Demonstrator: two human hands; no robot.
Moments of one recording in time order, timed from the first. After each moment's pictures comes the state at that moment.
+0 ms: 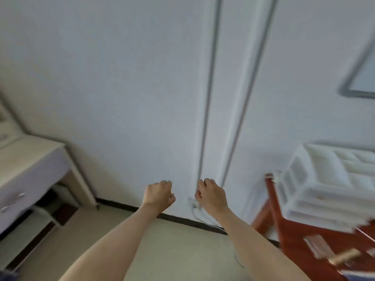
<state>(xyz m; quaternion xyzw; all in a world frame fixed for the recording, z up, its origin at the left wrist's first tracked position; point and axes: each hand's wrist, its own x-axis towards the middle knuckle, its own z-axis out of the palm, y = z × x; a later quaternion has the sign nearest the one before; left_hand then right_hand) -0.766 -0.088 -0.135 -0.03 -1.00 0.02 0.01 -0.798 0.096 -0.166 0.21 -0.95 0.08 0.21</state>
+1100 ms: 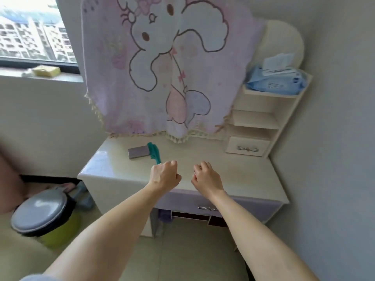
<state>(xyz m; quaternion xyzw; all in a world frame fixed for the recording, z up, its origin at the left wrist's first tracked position) -0.636 -0.691 -0.103 0.61 -0.79 0.01 0.05 -0.790 -0.679 -0.135 0.78 -0.61 0.18 0.04</state>
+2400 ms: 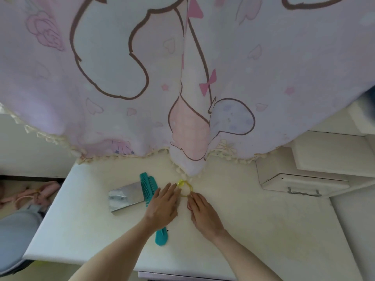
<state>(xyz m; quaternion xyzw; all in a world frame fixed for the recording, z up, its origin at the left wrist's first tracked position) -0.590 -0.974 -0.285 0.52 -0.84 -0.16 -0.05 -0.772 -0.938 -0.310 0.80 -0.57 0.06 -0.15</state>
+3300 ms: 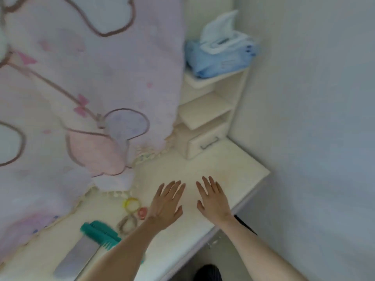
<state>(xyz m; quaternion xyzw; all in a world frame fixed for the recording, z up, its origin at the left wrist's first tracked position) -0.696 -0.944 -0.217 0.14 -0.99 -0.03 0.01 -0.837 -0.810 -0.232 0.51 -0.86 -0.03 -0.02</state>
